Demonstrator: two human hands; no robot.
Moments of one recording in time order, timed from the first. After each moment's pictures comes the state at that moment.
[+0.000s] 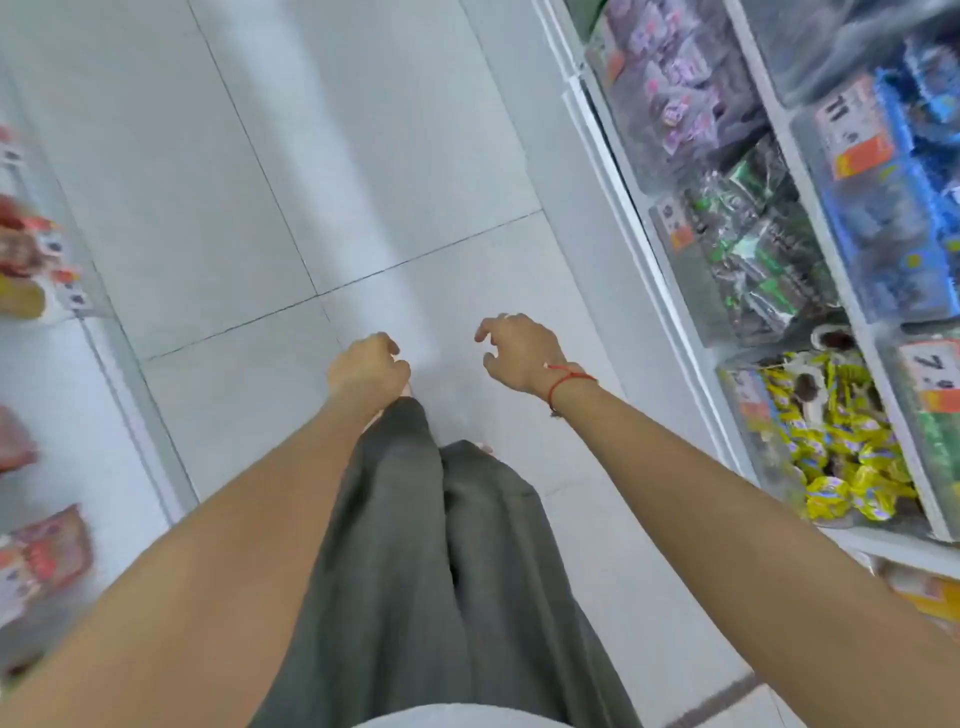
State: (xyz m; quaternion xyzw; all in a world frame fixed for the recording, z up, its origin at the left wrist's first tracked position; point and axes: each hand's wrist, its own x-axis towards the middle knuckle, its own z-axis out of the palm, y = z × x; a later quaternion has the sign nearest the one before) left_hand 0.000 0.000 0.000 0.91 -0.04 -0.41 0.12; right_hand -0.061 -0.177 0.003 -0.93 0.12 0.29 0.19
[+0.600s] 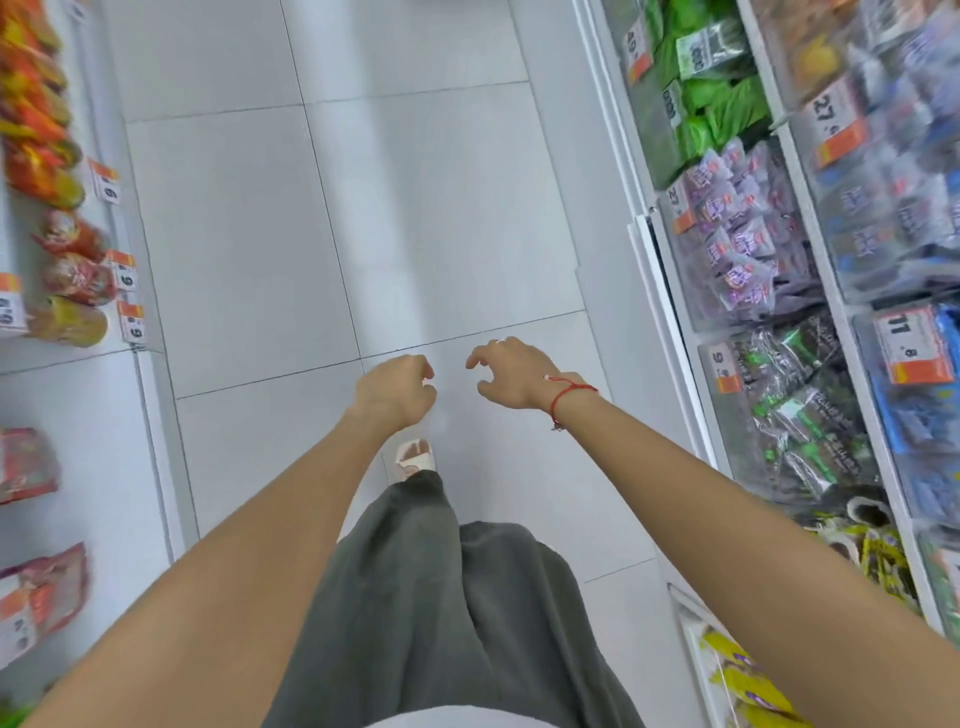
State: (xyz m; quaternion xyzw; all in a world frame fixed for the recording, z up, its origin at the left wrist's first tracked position) left_hand 0.151 0.030 0.004 0.91 -0.11 -0.39 0.14; right_hand 0.128 -0.141 0.019 -0.92 0.00 0.37 0.15
